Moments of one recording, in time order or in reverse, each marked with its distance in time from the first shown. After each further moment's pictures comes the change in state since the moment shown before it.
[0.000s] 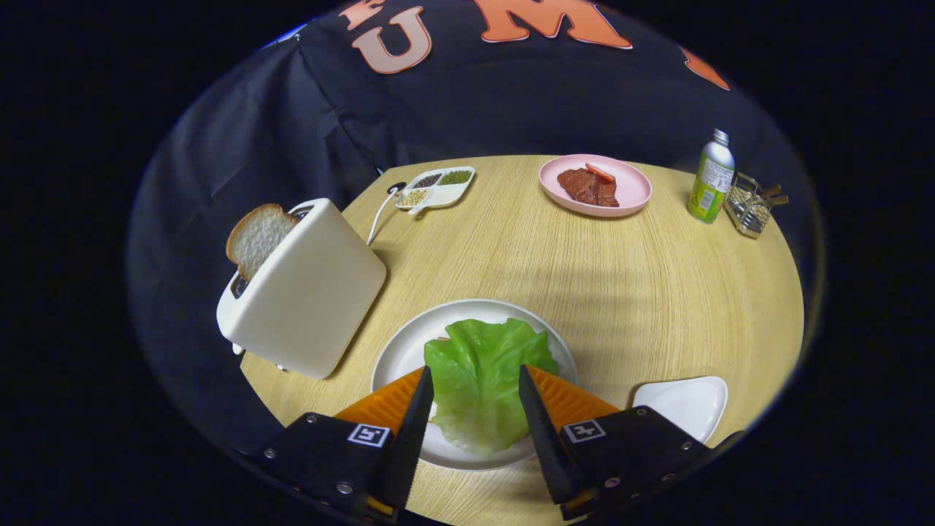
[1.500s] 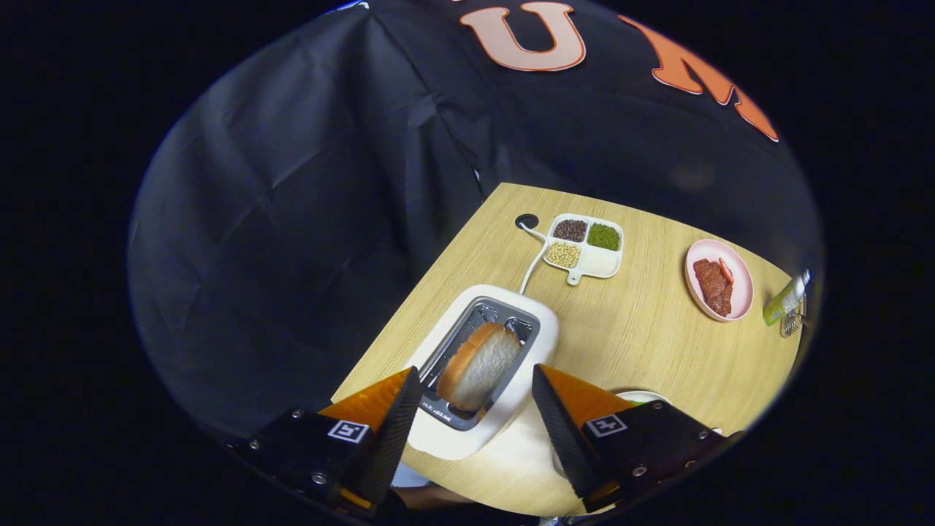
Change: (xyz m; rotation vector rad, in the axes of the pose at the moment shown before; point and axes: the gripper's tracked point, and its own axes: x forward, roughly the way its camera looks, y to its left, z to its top) arm 0.004 0.235 0.126 -0.140 0.130 0.168
